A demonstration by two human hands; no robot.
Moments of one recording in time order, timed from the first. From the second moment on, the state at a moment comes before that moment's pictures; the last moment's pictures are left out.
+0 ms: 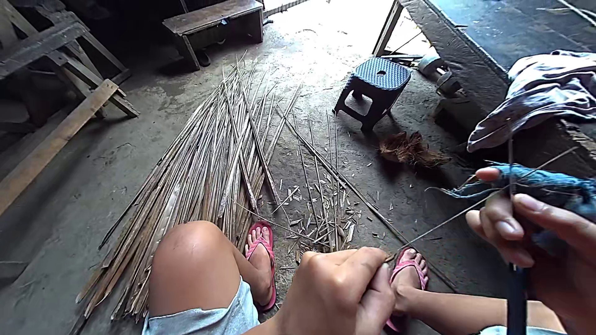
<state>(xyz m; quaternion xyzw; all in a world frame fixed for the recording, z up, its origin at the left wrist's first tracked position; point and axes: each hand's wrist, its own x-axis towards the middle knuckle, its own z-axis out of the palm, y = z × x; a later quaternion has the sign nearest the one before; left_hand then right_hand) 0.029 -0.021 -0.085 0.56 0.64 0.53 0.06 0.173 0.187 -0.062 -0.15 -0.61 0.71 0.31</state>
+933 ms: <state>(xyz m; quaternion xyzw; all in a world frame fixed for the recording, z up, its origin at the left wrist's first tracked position) 0.029 0.009 -0.079 0.38 0.63 0.56 0.39 0.139 0.116 -0.082 -0.30 -0.56 0.72 0.28</state>
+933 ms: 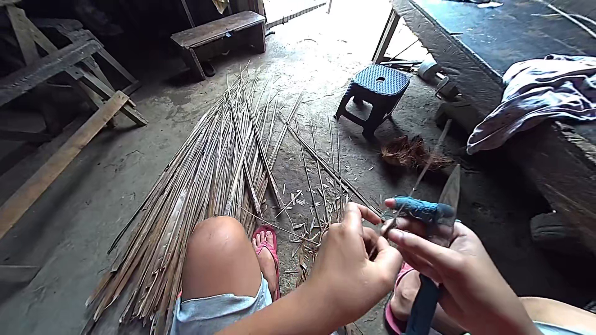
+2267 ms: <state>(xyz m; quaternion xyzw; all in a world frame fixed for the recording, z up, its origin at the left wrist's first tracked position) -0.025 0.016 -0.090 0.21 0.65 0.64 0.34 0.125 0.258 -0.160 -0.35 -0.75 0.54 -0.14</state>
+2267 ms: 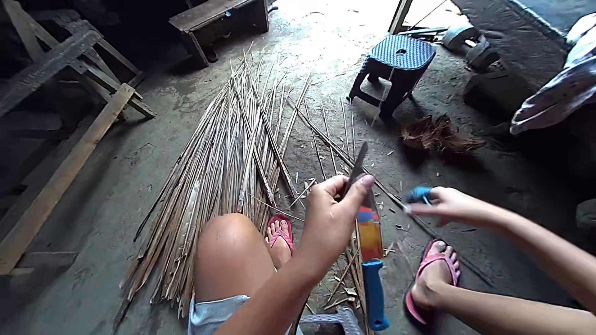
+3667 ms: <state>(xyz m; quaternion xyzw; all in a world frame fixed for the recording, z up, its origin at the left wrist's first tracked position) -0.045 0.017 -0.090 0.21 0.55 0.66 0.47 0.137 0.180 -0.125 0.07 -0.37 0.91 -0.14</state>
